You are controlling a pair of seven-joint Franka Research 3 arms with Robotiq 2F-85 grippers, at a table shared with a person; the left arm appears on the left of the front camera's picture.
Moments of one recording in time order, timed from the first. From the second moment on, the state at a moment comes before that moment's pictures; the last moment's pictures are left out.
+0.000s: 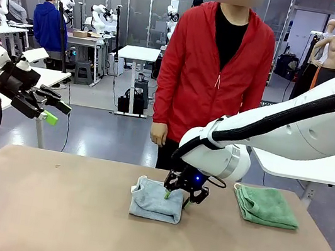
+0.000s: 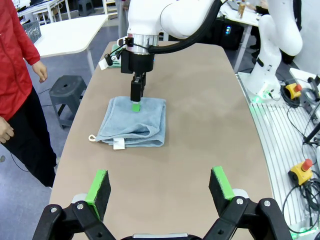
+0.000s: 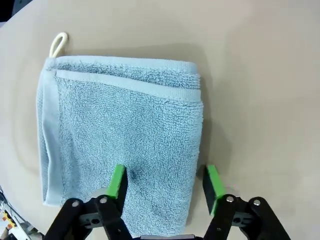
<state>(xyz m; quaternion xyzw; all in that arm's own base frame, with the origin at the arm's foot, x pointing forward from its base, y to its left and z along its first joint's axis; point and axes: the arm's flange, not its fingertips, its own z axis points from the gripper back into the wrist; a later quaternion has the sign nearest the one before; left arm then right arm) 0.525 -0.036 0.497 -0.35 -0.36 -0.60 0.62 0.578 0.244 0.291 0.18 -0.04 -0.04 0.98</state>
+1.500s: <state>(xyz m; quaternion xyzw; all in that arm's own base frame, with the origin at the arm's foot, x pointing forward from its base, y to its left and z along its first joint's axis) 0.525 -0.036 0.497 -0.35 -0.36 -0.60 0.62 0.579 0.248 0.293 0.18 -0.03 -0.04 0.98</state>
